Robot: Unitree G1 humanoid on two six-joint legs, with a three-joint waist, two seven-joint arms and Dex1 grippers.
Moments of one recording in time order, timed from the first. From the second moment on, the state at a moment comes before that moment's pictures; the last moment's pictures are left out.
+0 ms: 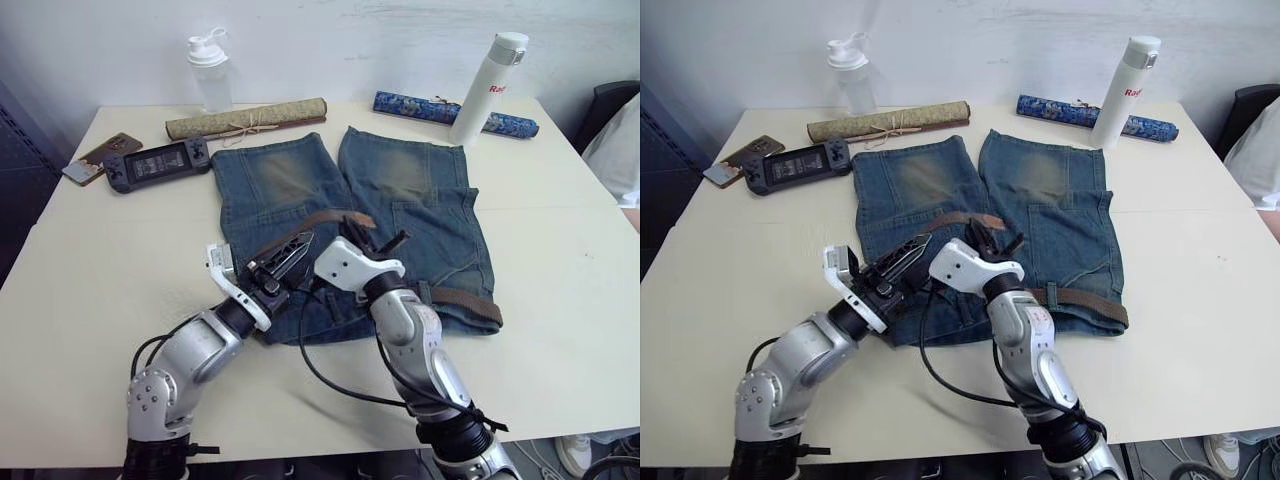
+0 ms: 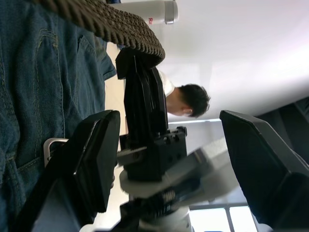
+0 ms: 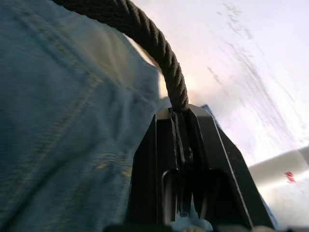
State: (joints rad) left arm -0.12 0.18 0.07 -0.43 -1.96 0.62 0.48; right arm -0.30 -0.05 0.41 -0.31 -0.86 0.33 0.22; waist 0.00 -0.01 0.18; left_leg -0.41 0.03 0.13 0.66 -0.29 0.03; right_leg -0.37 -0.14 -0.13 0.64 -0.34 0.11
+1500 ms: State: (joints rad) left arm -0.27 0.09 0.07 -0.26 -1.90 0.58 0.45; right arm -0.33 -0.14 0.34 -0.38 -0.56 0.29 0.44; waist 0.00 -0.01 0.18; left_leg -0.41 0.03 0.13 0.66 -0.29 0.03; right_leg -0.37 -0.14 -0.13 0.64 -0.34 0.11
